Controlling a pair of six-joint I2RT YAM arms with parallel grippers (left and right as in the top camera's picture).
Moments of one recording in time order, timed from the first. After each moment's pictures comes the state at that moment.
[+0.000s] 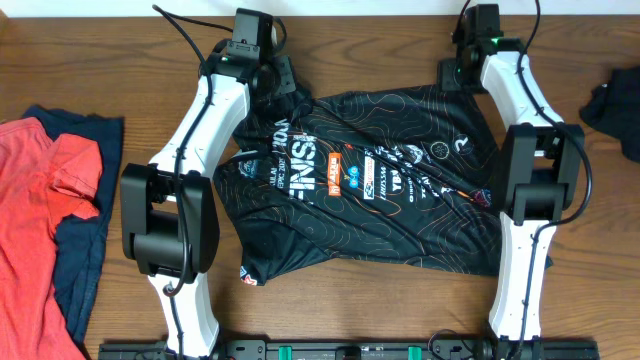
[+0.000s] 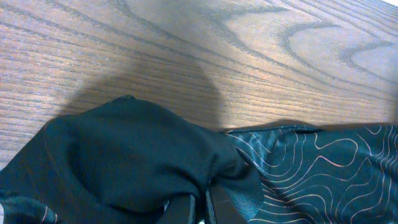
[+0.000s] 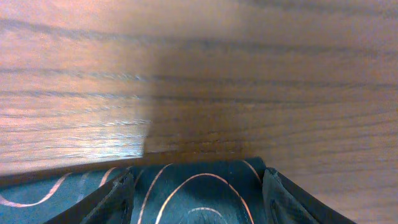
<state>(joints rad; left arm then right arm) -0.22 2.06 1.70 -0.62 0.12 -0.44 0.02 2.48 2.09 -0.77 0.02 0.06</state>
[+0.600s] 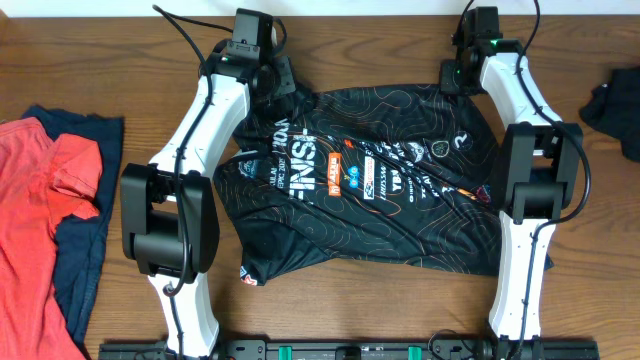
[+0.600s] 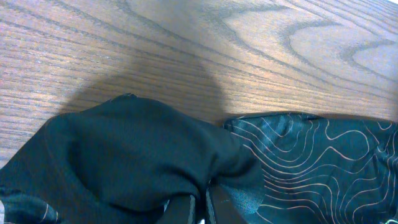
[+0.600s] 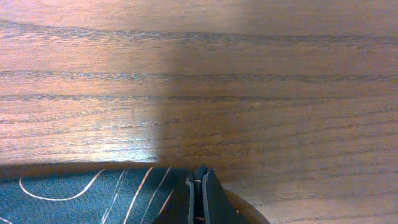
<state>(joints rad) -0.22 2.06 1.70 -0.62 0.12 -0.44 0.02 2.50 2.09 -0.77 0.00 0.10</state>
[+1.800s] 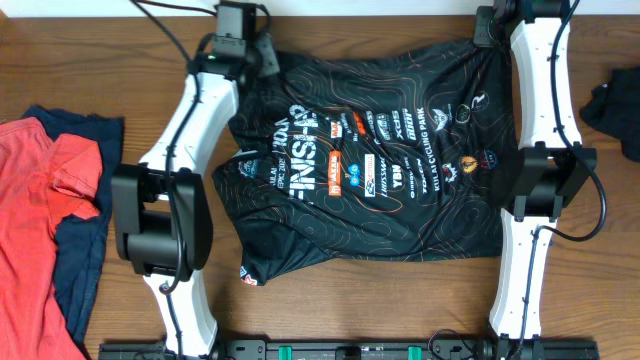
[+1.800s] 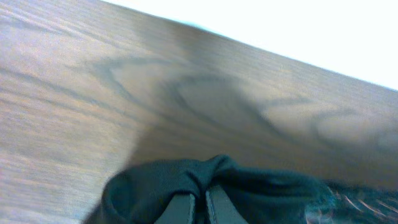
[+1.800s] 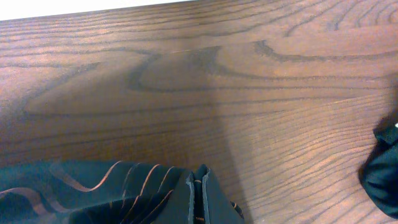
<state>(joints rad) -0.15 2.06 1.70 -0.41 -0.04 -0.41 0.00 2.53 2.68 -1.21 0.20 0.12</state>
